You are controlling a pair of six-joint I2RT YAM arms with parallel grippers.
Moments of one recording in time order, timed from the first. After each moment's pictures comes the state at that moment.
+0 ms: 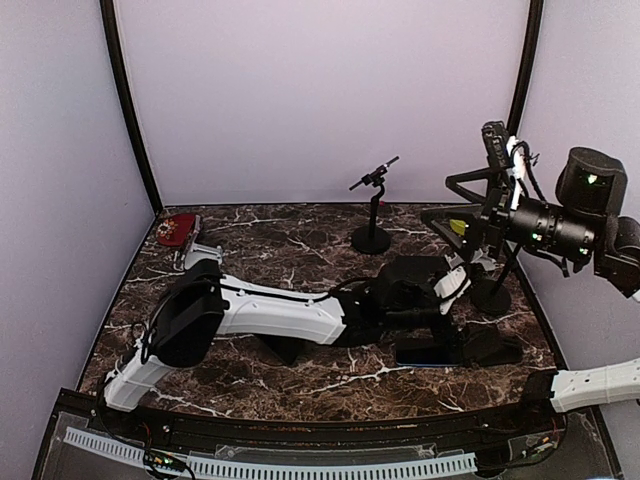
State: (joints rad) left arm -1.26 2.43 1.94 0.34 0.17 0.06; right arm 0.97 0.84 1.17 -0.45 -0.01 0.00
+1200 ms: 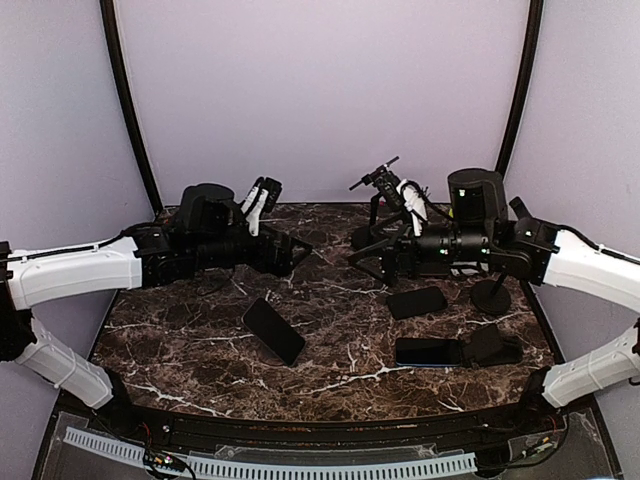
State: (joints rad) left arm -0.84 1.38 1.04 -0.06 0.01 -0.23; right arm 0.87 1.19 1.06 -0.23 -0.28 0.04
